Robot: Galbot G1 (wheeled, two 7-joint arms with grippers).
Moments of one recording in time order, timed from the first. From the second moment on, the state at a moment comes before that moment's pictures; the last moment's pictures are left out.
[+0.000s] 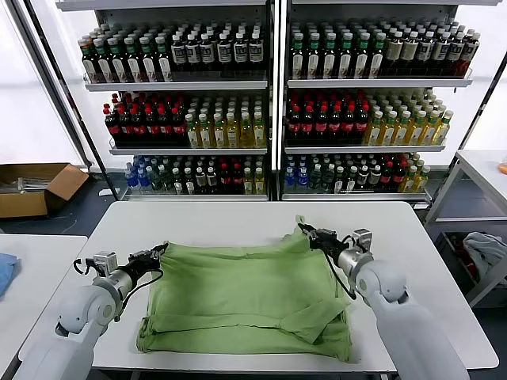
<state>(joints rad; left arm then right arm) 1.07 -0.98 -0.47 -1.72 -0.68 0.54 0.07 -0.90 1.12 0.30 1.67 0.65 -0.46 -0.21</state>
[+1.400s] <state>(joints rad) 1.67 -1.03 -0.76 -2.17 -0.59 0.56 0.02 -1.58 1.11 0.72 2.09 0.50 -0.29 -0.25</state>
